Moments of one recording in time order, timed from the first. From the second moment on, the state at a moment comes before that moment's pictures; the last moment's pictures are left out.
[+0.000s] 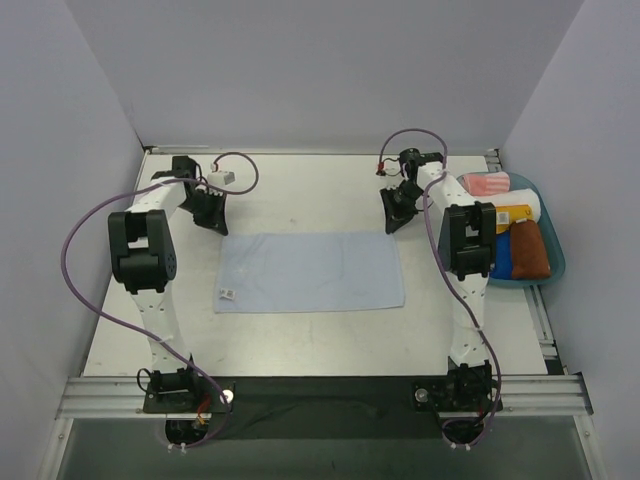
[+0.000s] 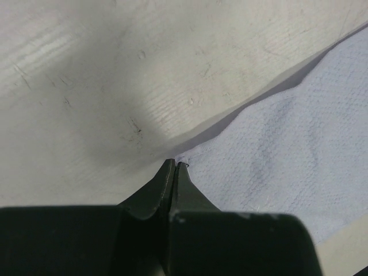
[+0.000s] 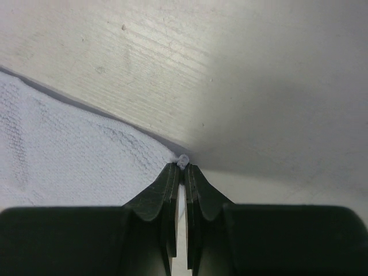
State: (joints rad) left arm 0.05 2.14 1.64 -0.80 0.45 0.35; right arm 0.16 2.37 1.99 -1.05 -0.29 -0.20
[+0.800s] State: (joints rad) left arm 0.08 1.82 1.45 -0.86 0.56 0.56; right arm 0.13 2.06 1.80 -1.04 -0.28 -0.26
